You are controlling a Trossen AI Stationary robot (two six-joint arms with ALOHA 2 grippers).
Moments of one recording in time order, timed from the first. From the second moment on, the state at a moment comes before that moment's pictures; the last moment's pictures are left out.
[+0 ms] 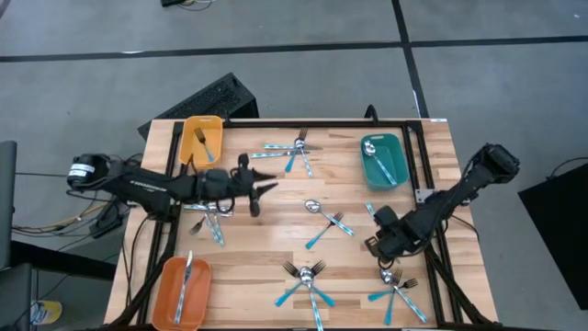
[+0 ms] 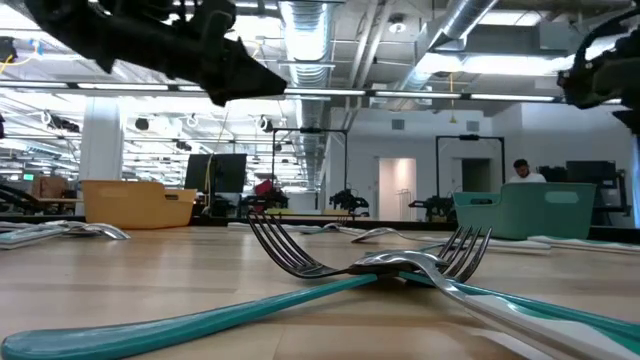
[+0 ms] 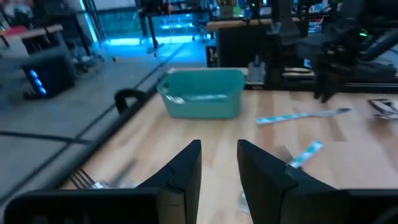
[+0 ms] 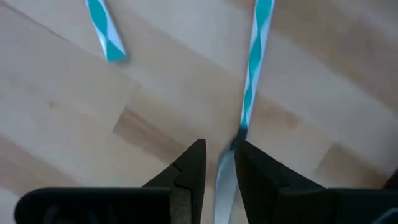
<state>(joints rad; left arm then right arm) 0.06 1.23 0.50 0.56 -0.24 0.05 0.61 1.35 0.80 -1.01 0.24 1.62</state>
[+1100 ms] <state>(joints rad) 0.23 1.40 0.52 0.81 -0.08 -0.10 0.40 1.18 0.65 -0.95 0.40 1.43</state>
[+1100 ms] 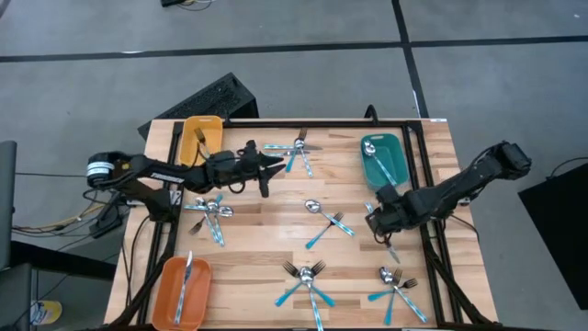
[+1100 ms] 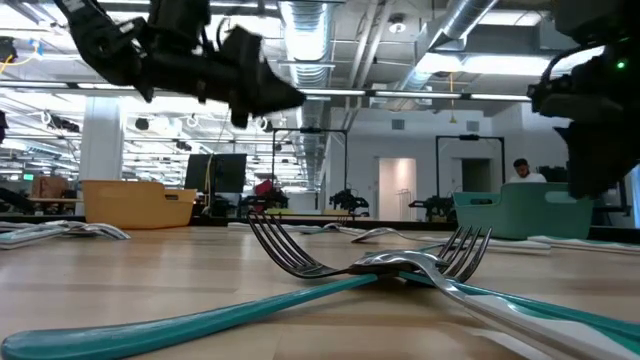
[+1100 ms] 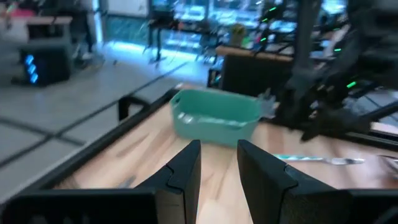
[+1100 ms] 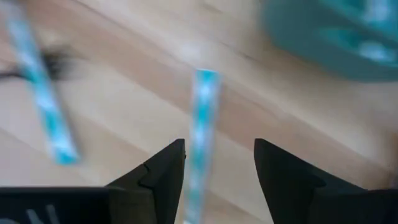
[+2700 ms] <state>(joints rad) 0.10 1.15 0.50 0.09 -0.41 0.01 -0.01 1.28 0.80 -0.80 0.40 0.96</state>
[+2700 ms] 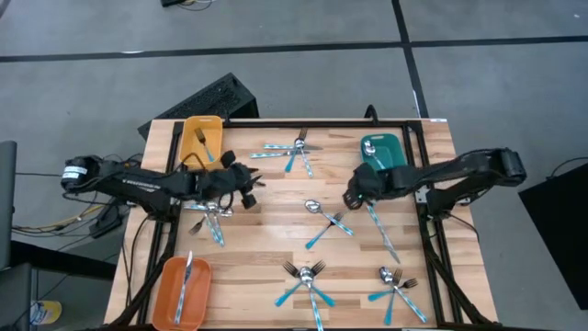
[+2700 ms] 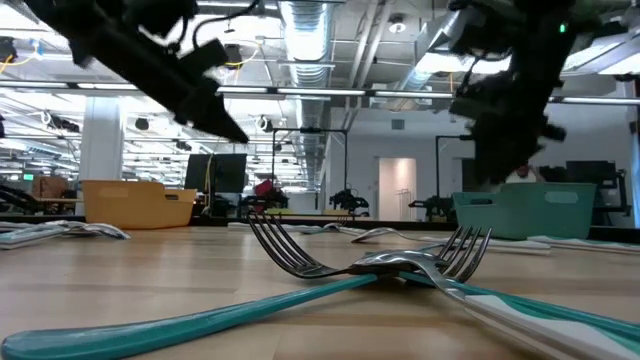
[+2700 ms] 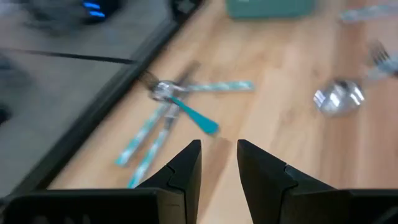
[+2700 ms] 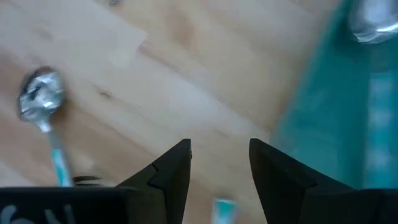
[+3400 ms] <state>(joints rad) 0.31 1.23 0.34 0.59 -0.11 0.13 0.07 1.42 0.83 -0.33 0.27 0.73</state>
